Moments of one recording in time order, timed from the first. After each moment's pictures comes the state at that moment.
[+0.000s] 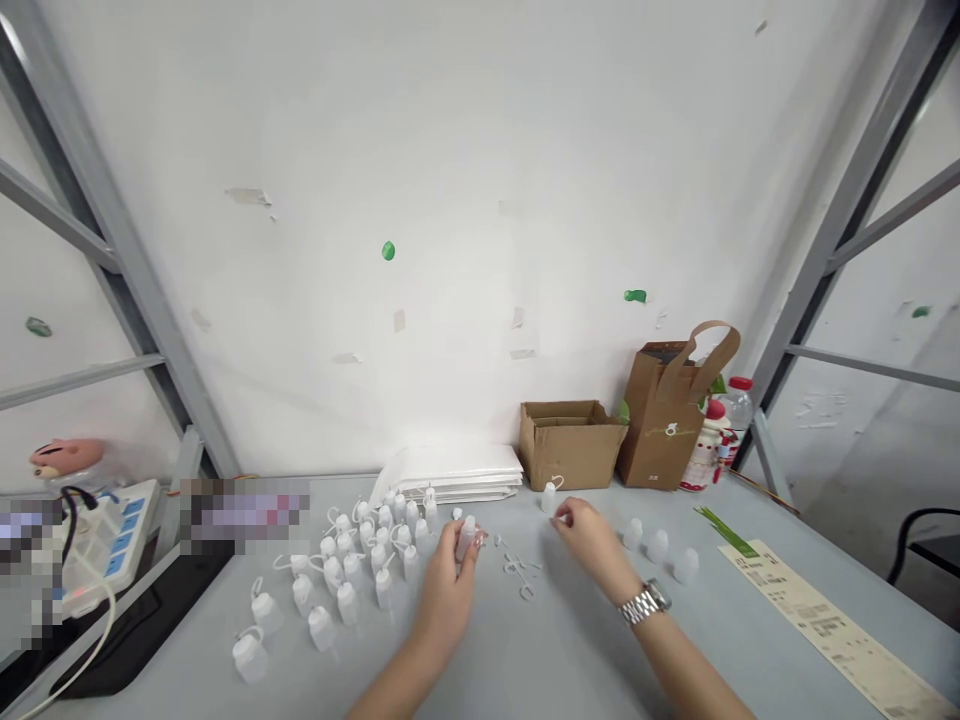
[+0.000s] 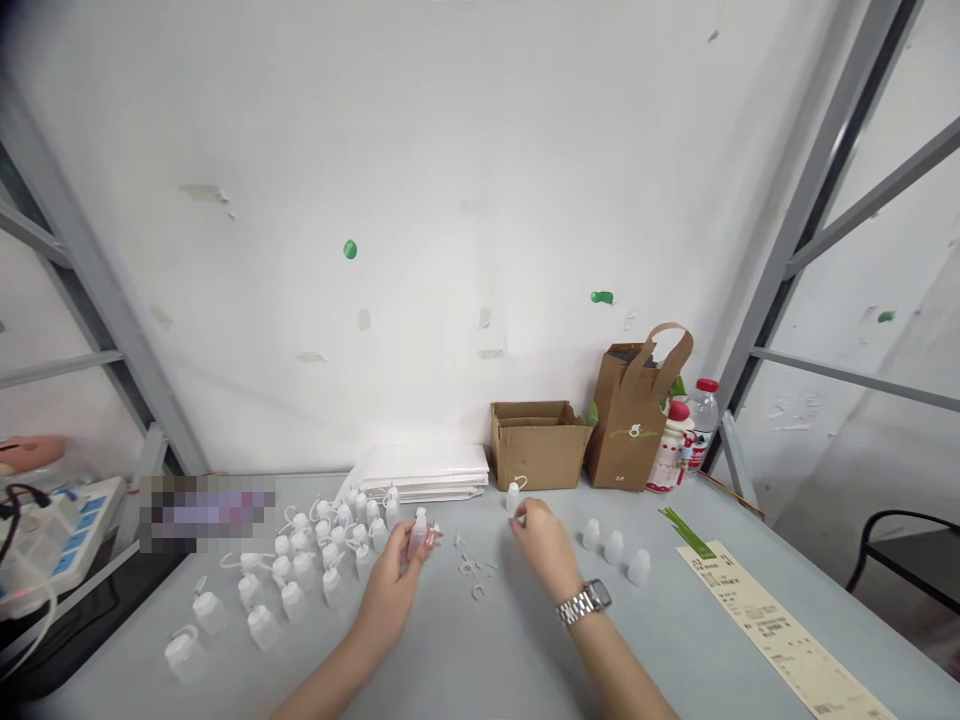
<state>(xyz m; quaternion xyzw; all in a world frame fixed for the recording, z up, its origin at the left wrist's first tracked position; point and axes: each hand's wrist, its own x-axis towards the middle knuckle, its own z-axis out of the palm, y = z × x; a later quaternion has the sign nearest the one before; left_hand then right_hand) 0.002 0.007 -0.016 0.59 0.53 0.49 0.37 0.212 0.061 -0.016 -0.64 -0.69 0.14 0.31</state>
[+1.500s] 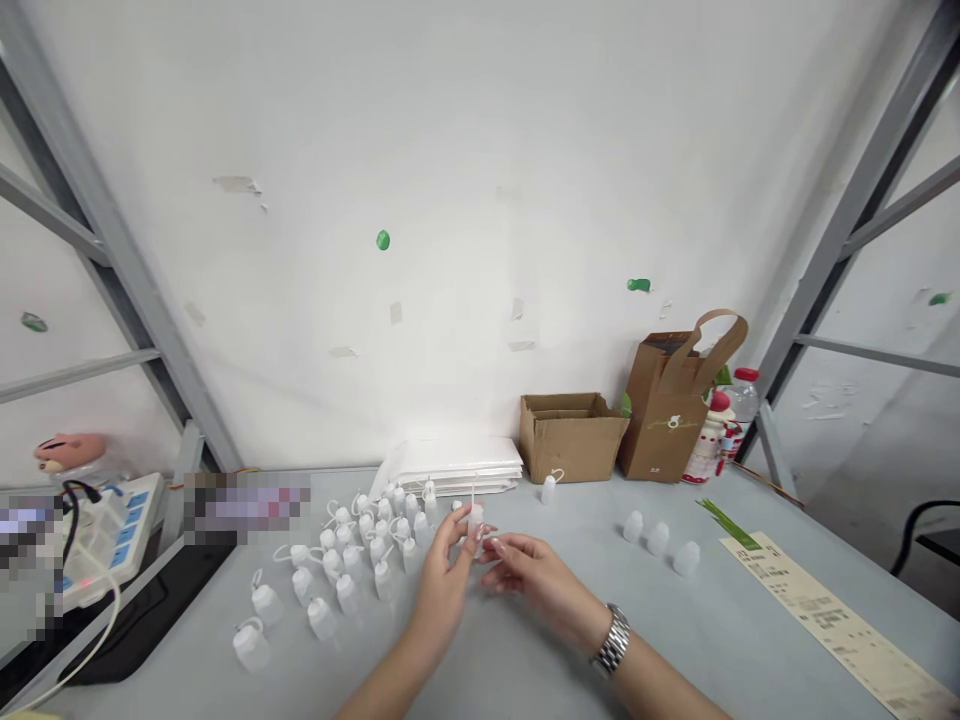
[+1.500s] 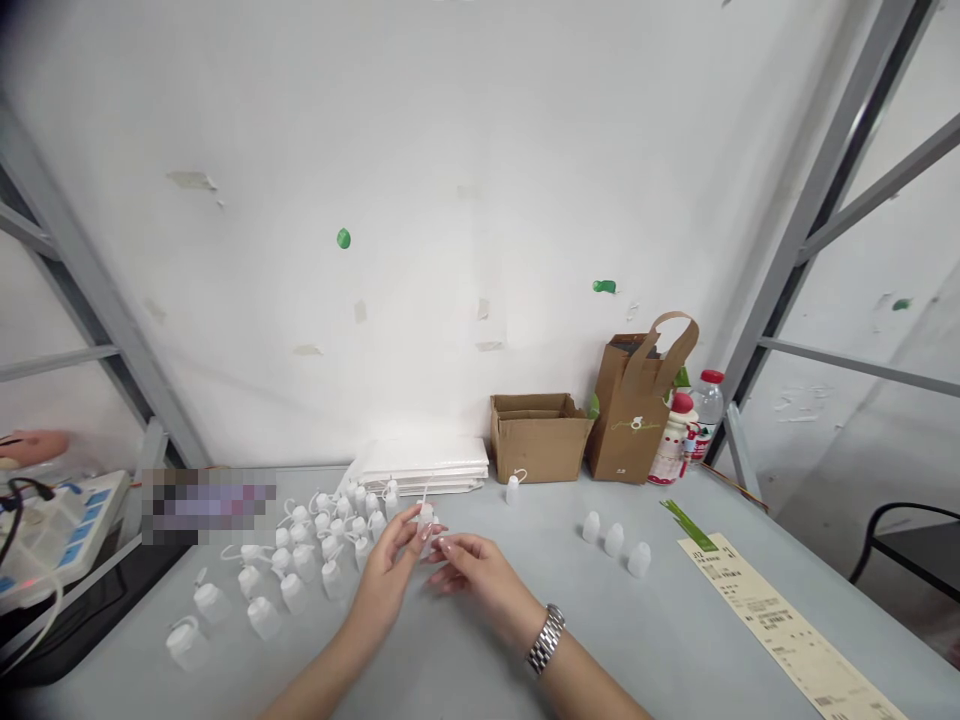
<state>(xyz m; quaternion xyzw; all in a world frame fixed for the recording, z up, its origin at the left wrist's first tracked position) 0.003 0.002 -0.004 0.52 0.49 0.54 0.44 0.144 0.012 -0.004 -0.34 -0.48 0.70 0.40</state>
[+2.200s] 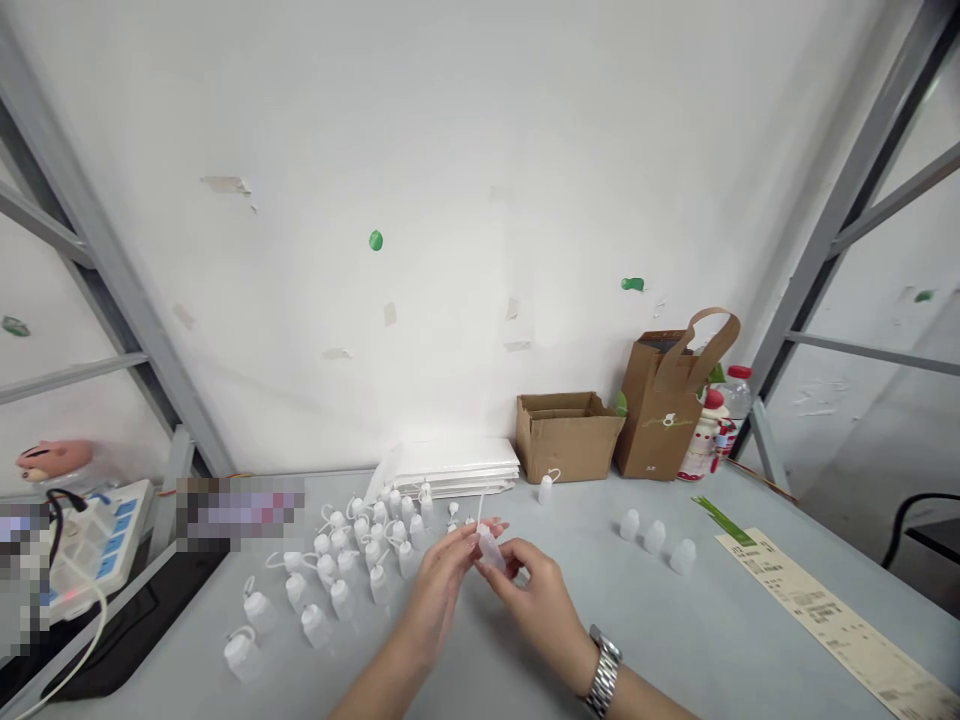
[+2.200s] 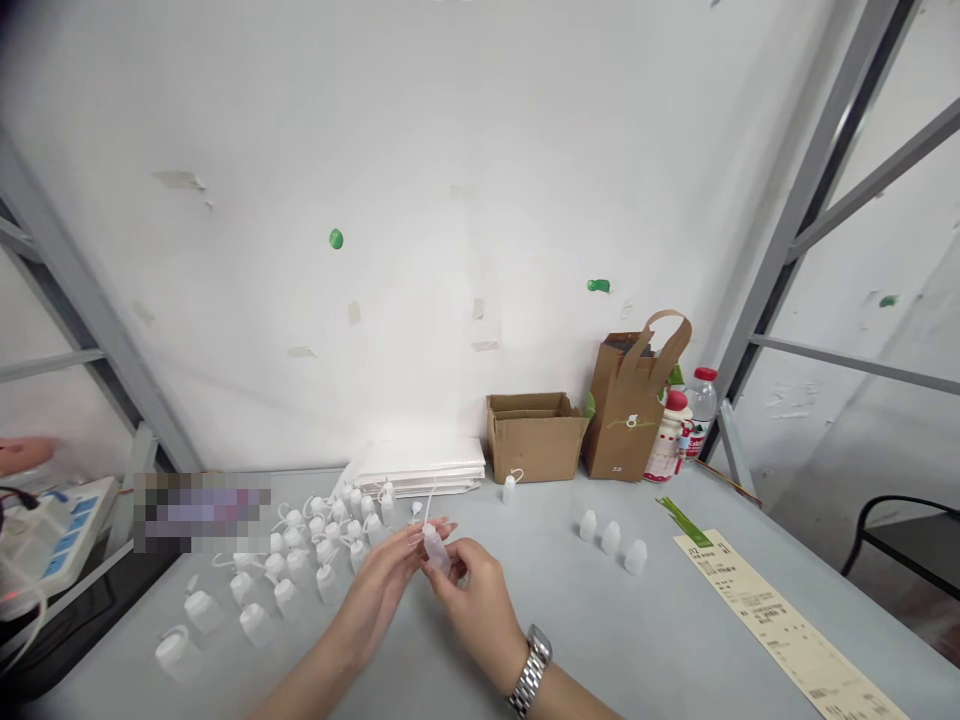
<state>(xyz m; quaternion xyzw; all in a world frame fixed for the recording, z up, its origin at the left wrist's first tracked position) 0.000 -0.007 0.016 0.42 0.34 0.53 0.65 0.131 -0.005 -0.007 -0.48 -0.67 0.33 0.45</state>
